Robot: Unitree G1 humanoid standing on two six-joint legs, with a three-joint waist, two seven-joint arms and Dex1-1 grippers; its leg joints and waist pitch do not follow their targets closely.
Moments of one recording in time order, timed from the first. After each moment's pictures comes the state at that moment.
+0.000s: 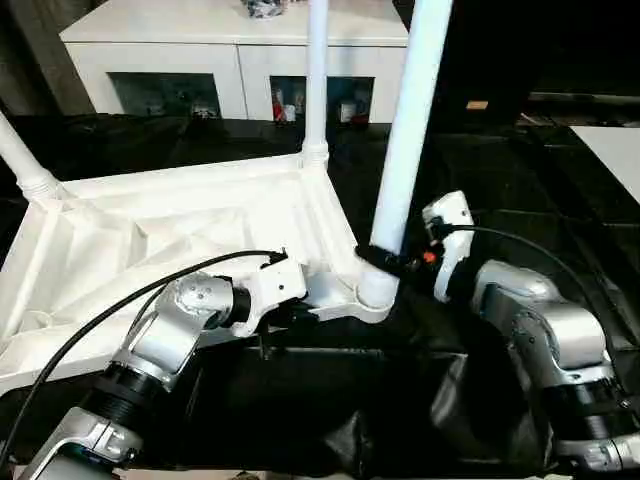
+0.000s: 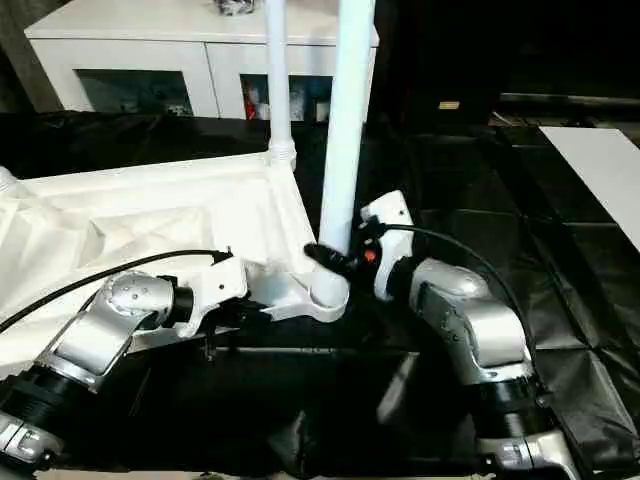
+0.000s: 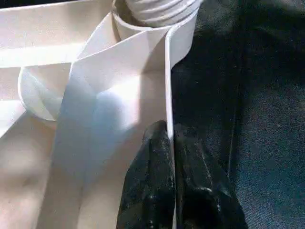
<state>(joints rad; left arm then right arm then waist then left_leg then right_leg) -0.45 0.42 -0.34 0.27 0.10 0.23 -1.07 -0.42 -0.33 0.09 0.08 0.38 0.63 0.71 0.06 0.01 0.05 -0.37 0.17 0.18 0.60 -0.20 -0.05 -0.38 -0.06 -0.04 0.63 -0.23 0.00</state>
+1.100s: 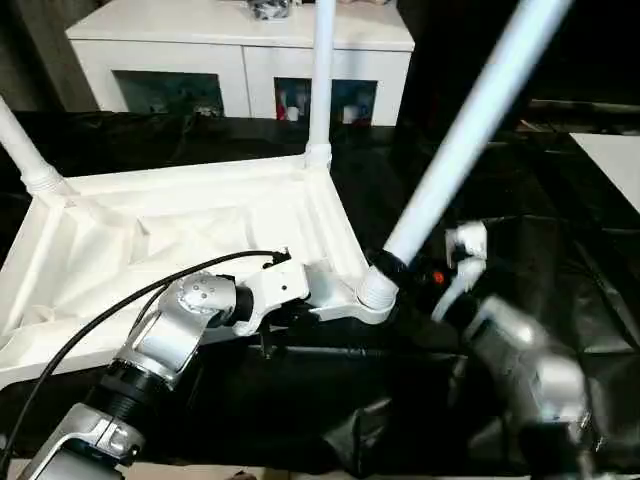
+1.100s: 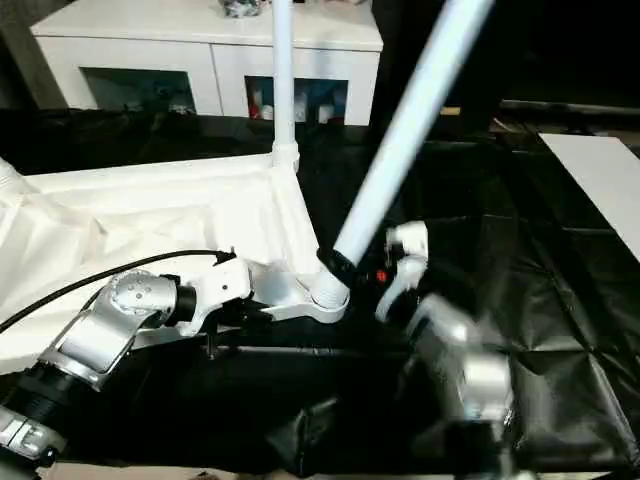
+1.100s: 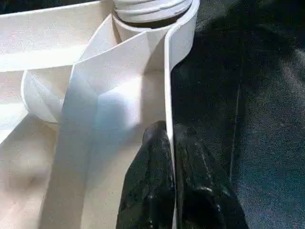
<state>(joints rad) -0.46 0.41 -0.35 0.31 0.11 0.19 -1.04 -0.22 -0.16 -0.04 0.16 0.42 0.27 0.64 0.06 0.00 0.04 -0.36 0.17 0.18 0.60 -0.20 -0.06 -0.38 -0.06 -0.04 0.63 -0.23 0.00</state>
